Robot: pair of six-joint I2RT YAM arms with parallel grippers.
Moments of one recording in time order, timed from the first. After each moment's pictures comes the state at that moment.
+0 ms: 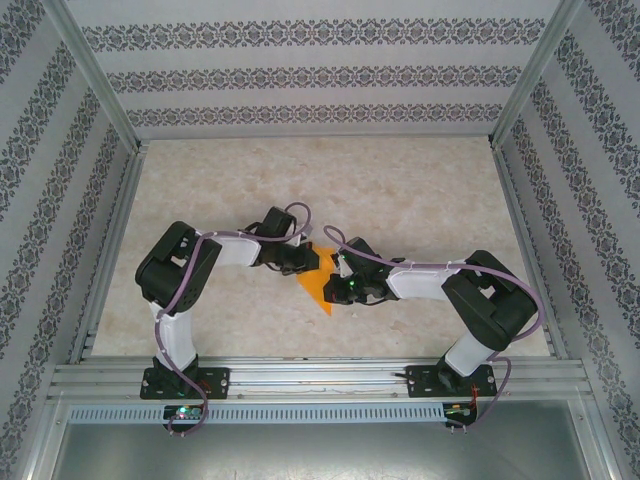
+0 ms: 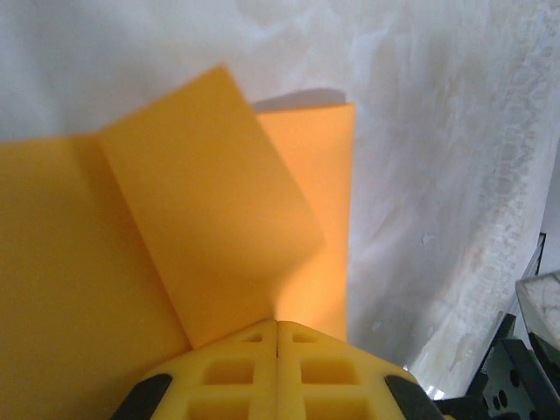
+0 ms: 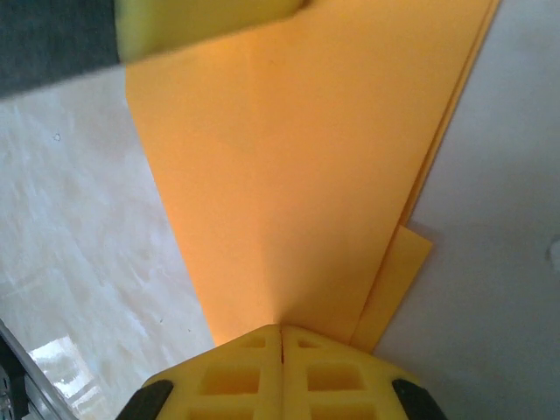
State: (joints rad) left arm -0.49 1.93 0.98 -0.02 0.63 -0.65; right arm 0.72 1.64 0.67 -0.08 -0.41 0.73
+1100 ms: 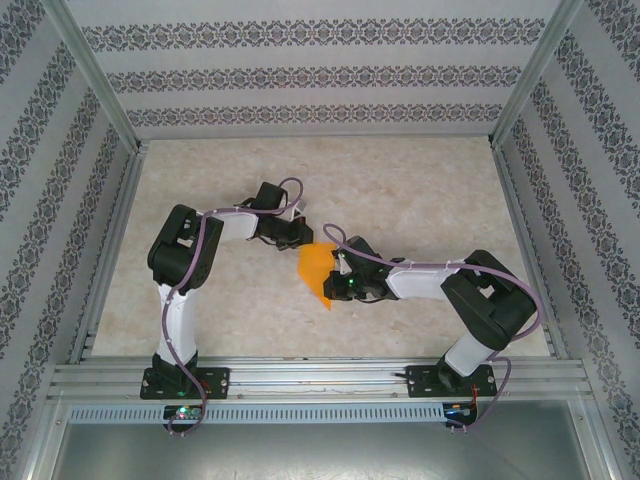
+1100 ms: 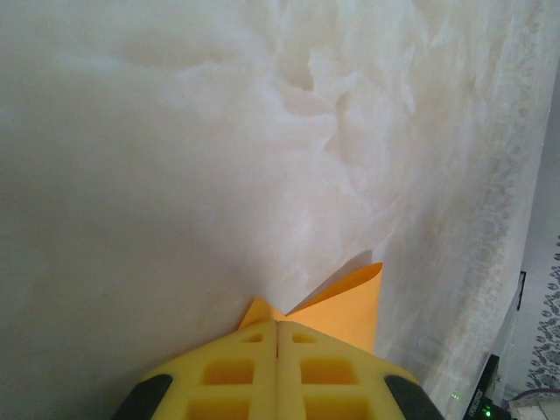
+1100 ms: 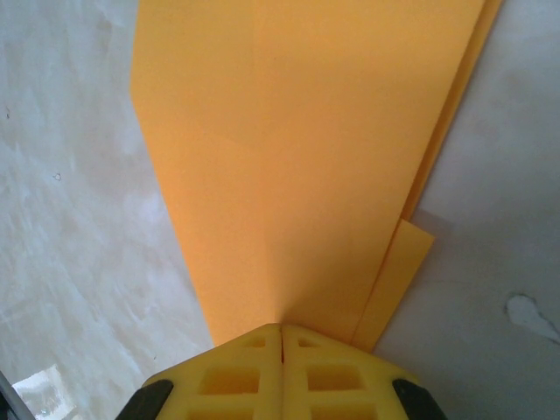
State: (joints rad) left arm -0.36 2.10 1.25 -0.16 0.71 -0.54; right arm 0.72 1.64 0.67 -0.04 -0.35 0.73
